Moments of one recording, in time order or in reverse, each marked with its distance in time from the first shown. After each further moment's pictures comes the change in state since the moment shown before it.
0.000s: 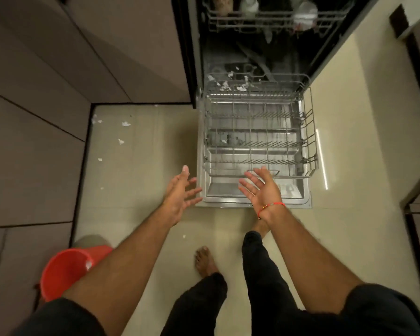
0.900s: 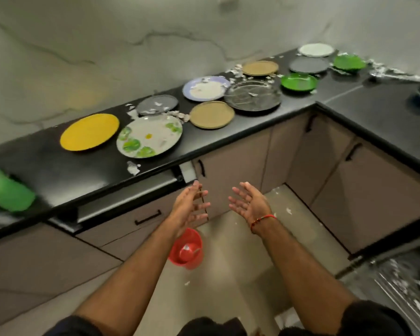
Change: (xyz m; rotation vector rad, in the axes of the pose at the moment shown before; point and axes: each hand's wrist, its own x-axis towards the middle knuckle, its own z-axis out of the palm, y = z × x) left_hand -0.374 0.145 -0.281 -0.571 0.684 0.514; right_hand -0.322 0.114 0.430 -0.830 -0.980 0.296
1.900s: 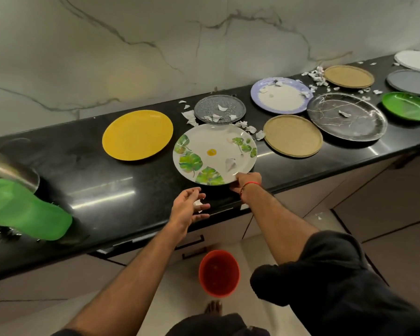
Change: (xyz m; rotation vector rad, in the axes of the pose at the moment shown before) left_hand 0.185 0.086 -0.251 -0.158 0.211 -0.033; right_hand 0.245 0.048 0.331 -0.369 0.277 0.018
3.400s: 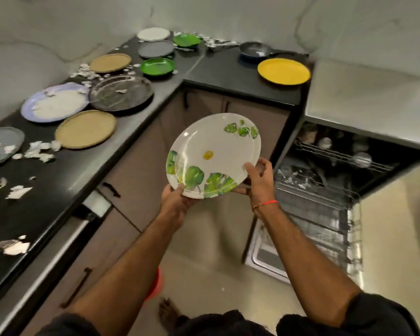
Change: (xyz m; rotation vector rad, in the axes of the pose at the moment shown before) left_hand -0.204 -0.167 0.280 0.089 -0.624 -0.171; right_hand -0.241 0.116 -0.460 0.535 0.535 -0.574
